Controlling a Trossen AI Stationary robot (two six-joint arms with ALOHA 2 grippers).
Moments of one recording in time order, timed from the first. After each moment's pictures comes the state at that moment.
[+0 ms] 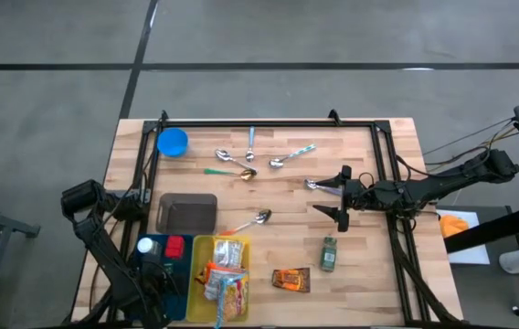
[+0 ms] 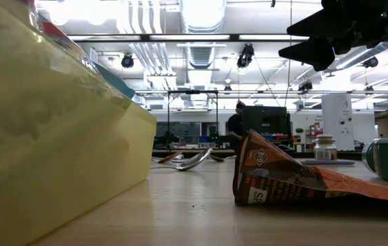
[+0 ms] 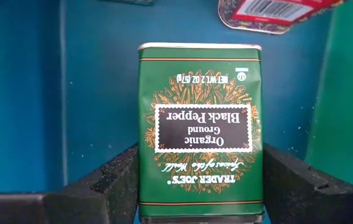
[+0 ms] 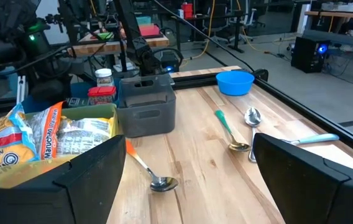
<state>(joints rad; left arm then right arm) -1.11 1.78 1.12 -1.05 -0.01 -2.73 0.24 0.82 0.29 0.40 0.39 0.16</state>
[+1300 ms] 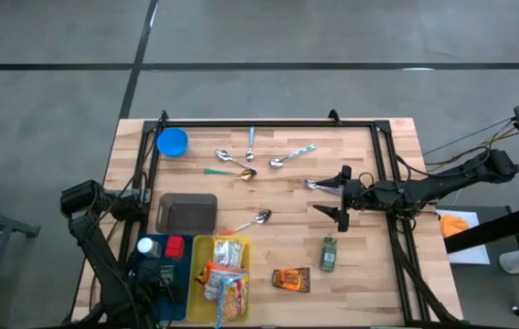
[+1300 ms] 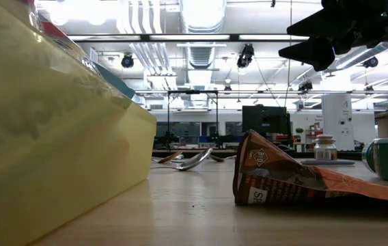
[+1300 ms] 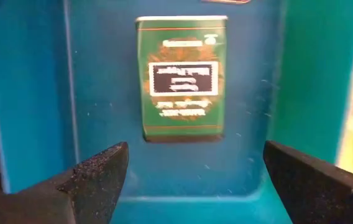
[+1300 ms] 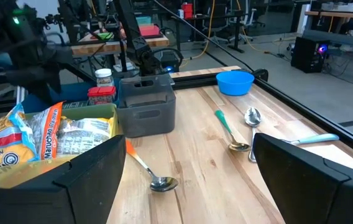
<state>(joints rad) -1.11 1.77 1.28 -1.17 -0.06 -2.70 0.24 0.82 0.29 0.40 0.39 0.16</state>
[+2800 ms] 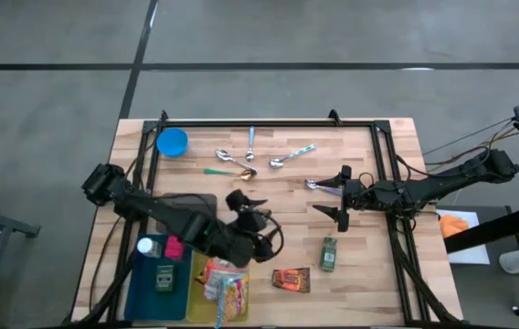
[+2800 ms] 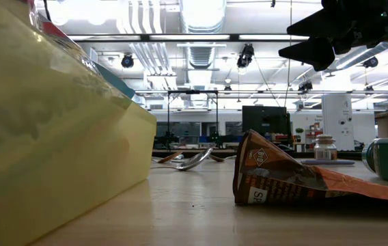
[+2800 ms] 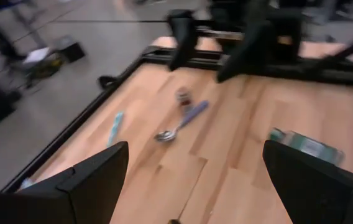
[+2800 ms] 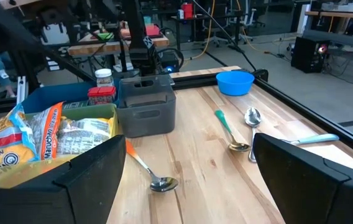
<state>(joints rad) -0.45 1.77 1.53 -0.49 -0.88 -0.38 0.24 0.82 0.29 0.40 0.39 0.16</state>
